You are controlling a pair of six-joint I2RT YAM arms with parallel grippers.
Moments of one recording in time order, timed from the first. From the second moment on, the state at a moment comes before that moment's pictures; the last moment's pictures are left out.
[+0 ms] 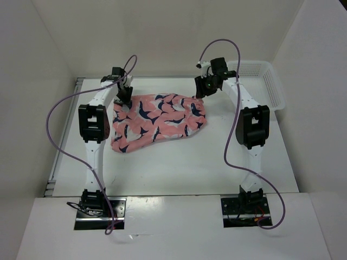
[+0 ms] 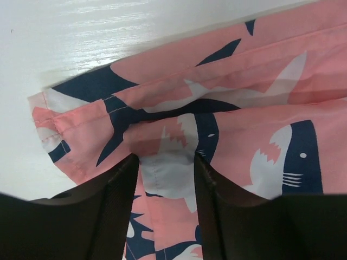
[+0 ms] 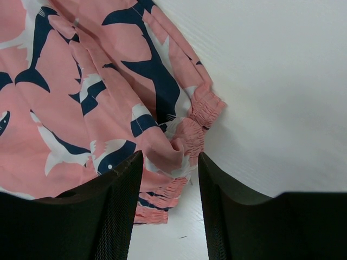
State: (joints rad) left arm -0.04 2.46 2.19 -0.83 0.02 0.07; right arm 0.20 2.20 2.01 -0.69 -0.34 -0.18
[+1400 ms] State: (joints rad) left arm -0.01 1.96 1.91 -0.74 -0.14 0.07; right arm 0.20 2.28 2.23 -0.68 -0.46 -0.06
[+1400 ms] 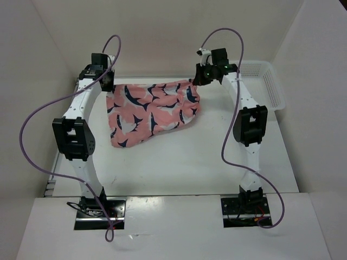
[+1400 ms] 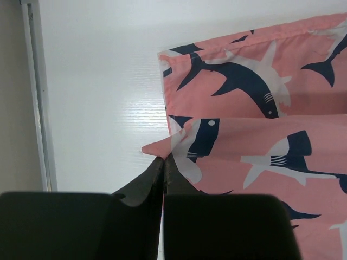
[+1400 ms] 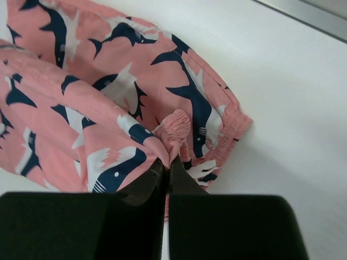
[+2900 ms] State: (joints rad) left arm 0.05 2.04 1.65 -0.74 -0.03 0.07; right arm 0.18 2.28 1.97 -0.63 -0.30 0.15
